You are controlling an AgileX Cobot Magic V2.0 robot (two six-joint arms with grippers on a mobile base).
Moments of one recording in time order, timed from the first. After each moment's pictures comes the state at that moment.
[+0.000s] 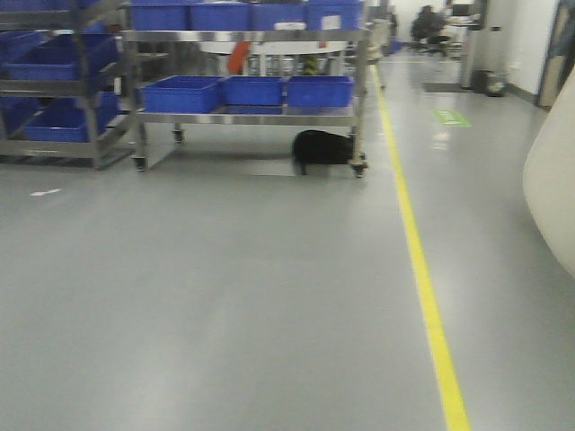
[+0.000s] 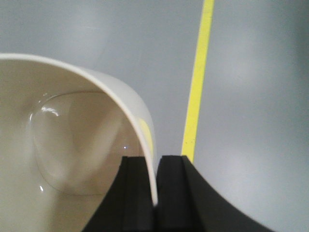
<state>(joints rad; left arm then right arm) -0.08 -0.01 0.01 -0.02 0.10 0.04 0.09 0.68 -0.69 0.02 0.85 0.09</state>
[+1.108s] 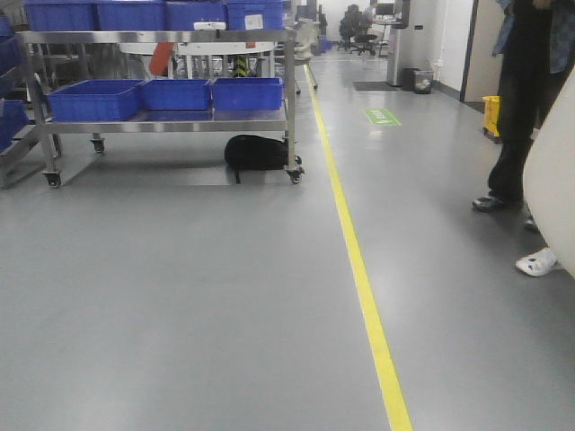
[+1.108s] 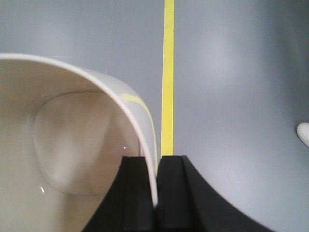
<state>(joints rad) -0.08 -0.01 0.01 -0.02 0.10 0.04 0.09 0.68 -0.69 0.02 0.85 0.09</state>
